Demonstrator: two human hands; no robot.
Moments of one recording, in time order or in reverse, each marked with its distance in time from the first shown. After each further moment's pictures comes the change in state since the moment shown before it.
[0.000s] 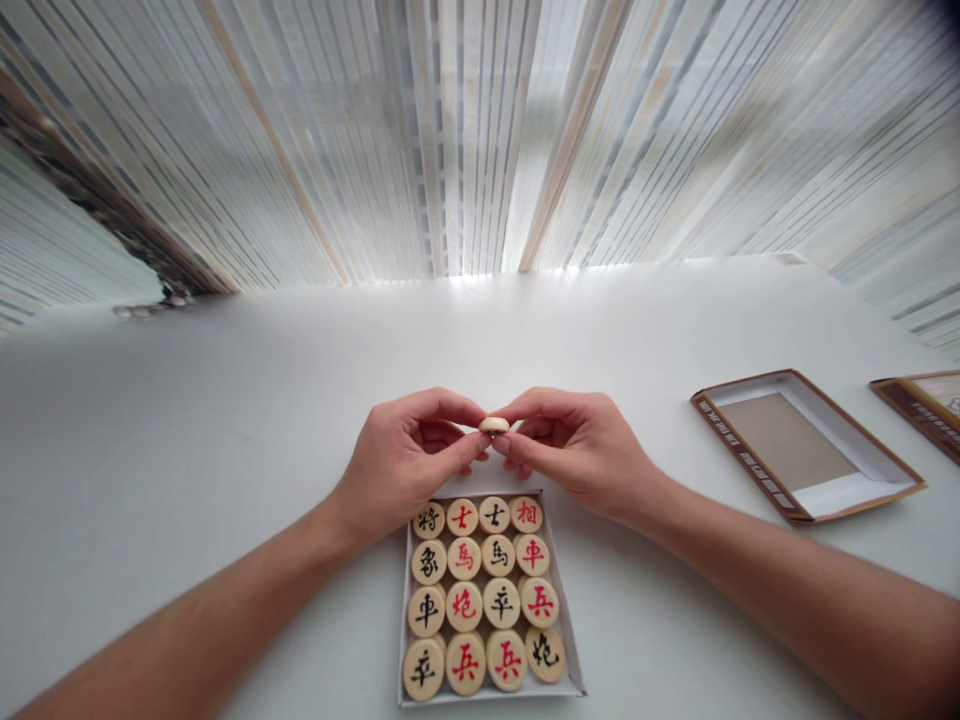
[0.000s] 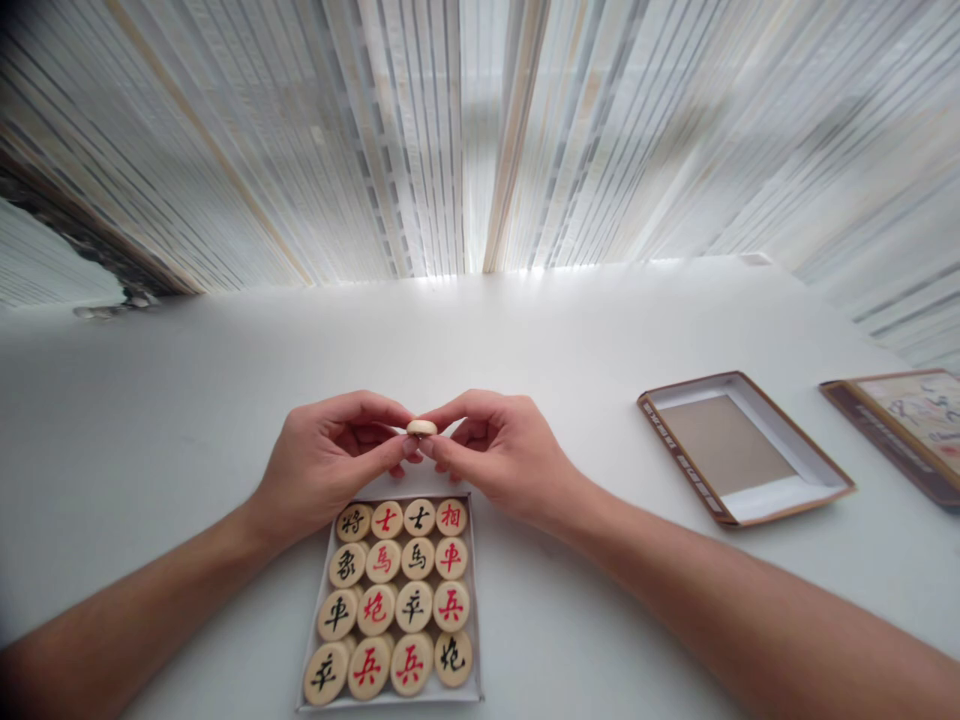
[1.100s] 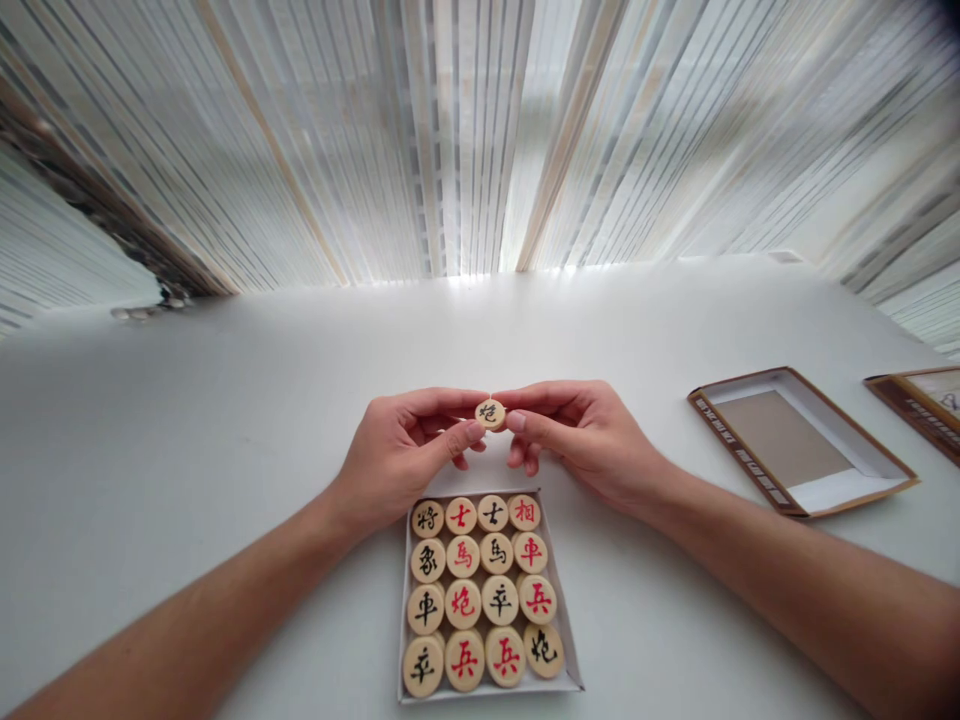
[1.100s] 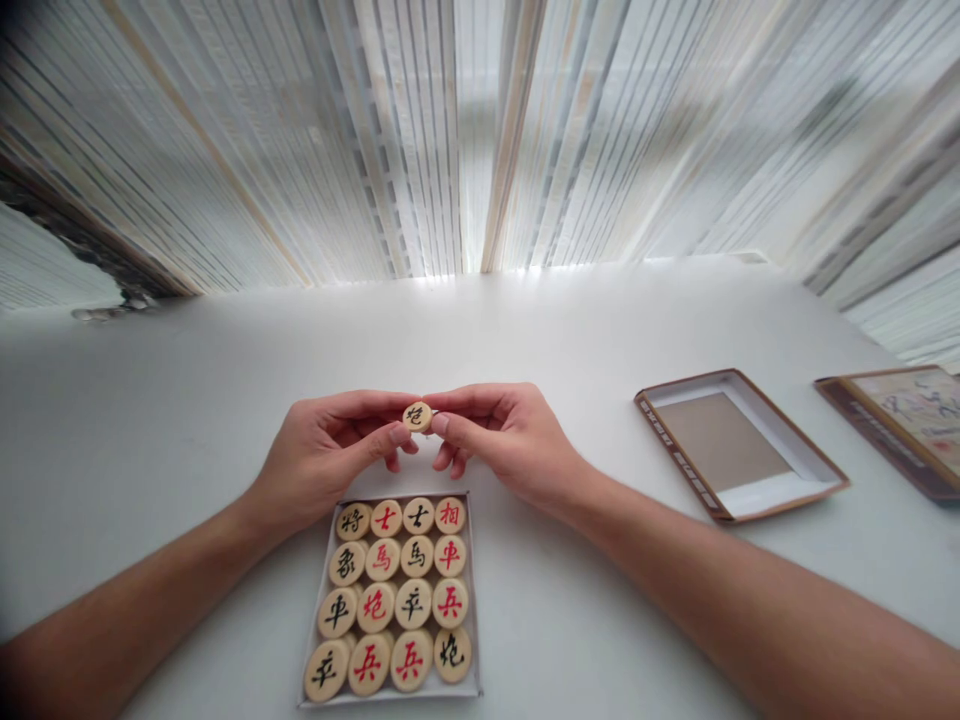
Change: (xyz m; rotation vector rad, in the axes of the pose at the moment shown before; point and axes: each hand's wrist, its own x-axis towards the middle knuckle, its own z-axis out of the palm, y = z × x) left_hand 0.004 0.000 -0.004 -0.066 -0.025 -0.008; right_hand 0.005 0.000 -0.007 0.222 -0.026 0.061
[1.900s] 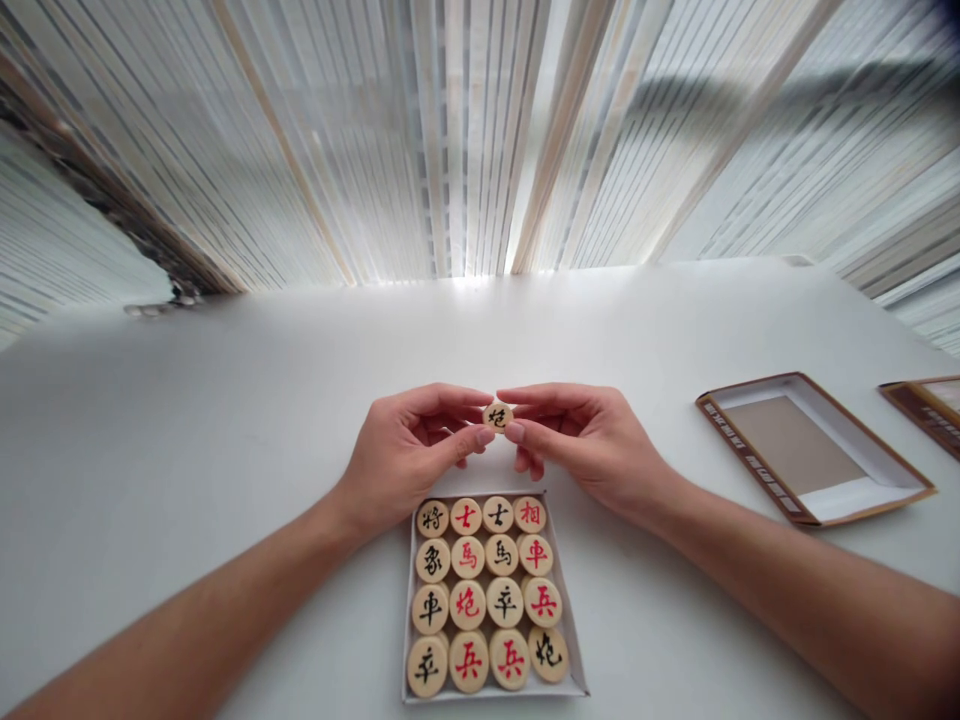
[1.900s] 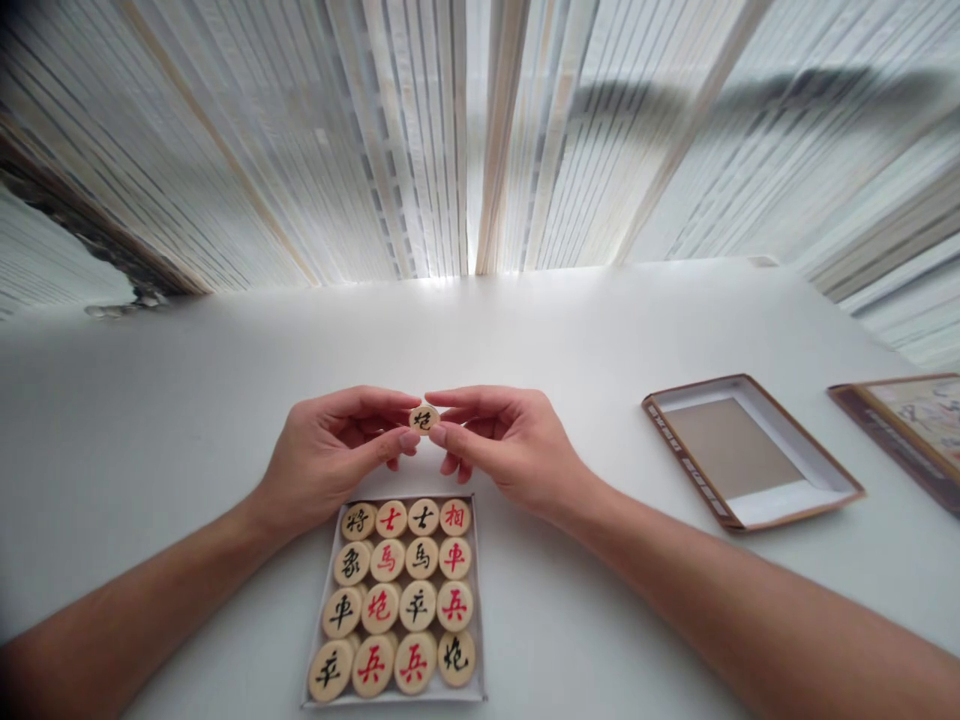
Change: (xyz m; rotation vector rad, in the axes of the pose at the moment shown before) left_hand -0.001 -0.001 0.002 0.060 0.066 0.037; right_hand -0.002 -0.002 0.005 -0.072 0.088 -0.027
